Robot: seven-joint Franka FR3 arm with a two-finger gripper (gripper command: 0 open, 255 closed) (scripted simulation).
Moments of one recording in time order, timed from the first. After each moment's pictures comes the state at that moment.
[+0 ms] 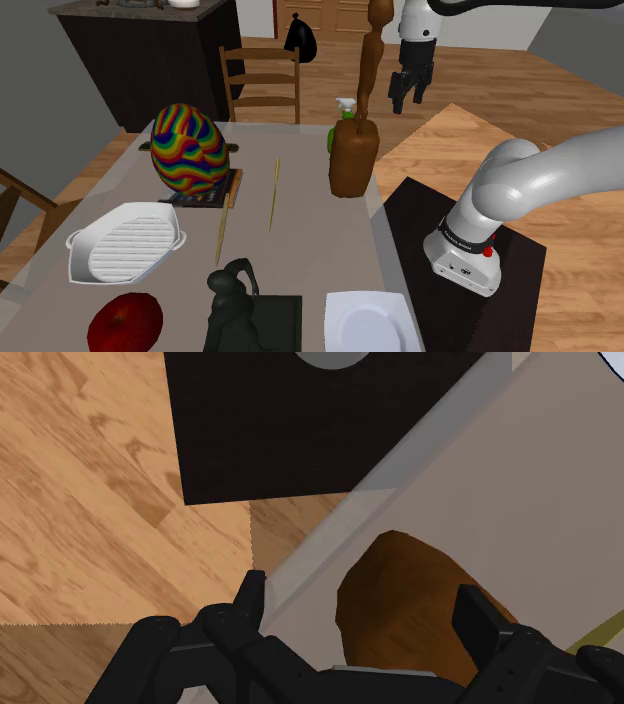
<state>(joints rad) 0.01 -0.76 -0.05 -2.41 -0.03 1.49 0.13</state>
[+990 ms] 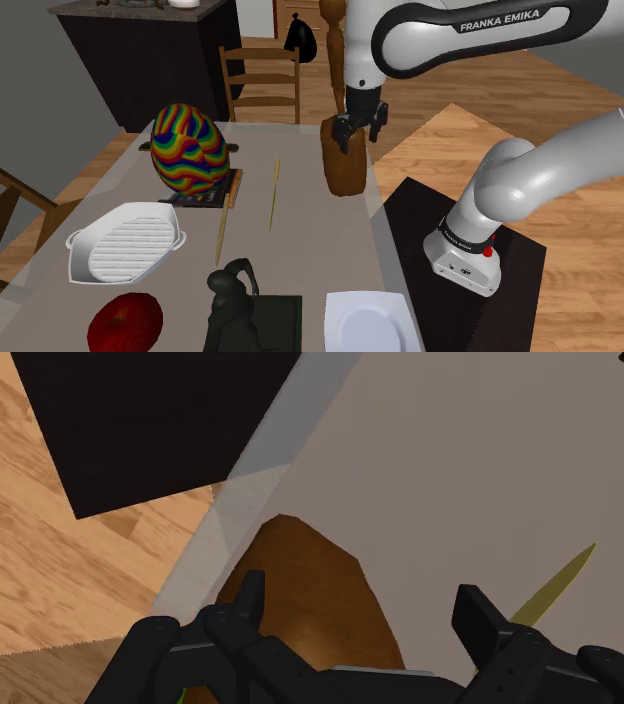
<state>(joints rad) 0.07 -0.60 0.27 -2.48 0.16 1.77 0.57</state>
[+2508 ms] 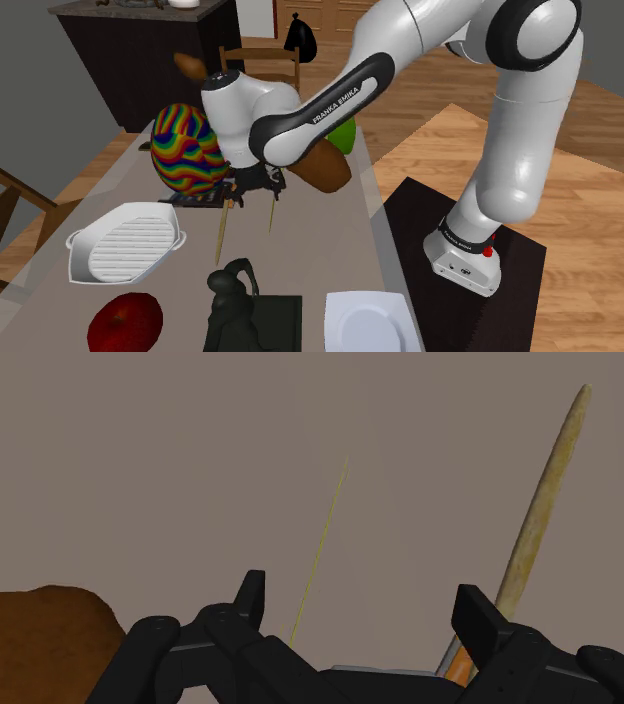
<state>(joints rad) 0.14 0.31 0.59 -1.94 -0.26 2.09 1.49</state>
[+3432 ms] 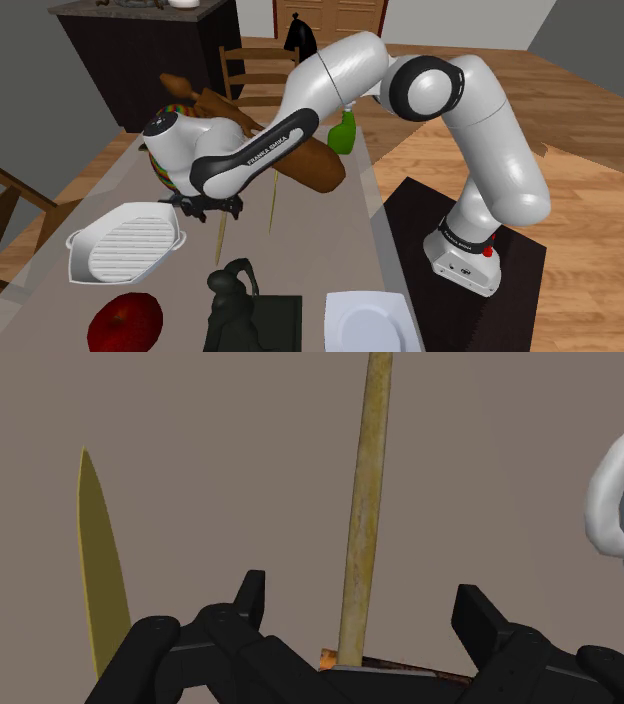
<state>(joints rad) 0.38 0.78 0.45 -1.39 -0.45 1.97 1.72</state>
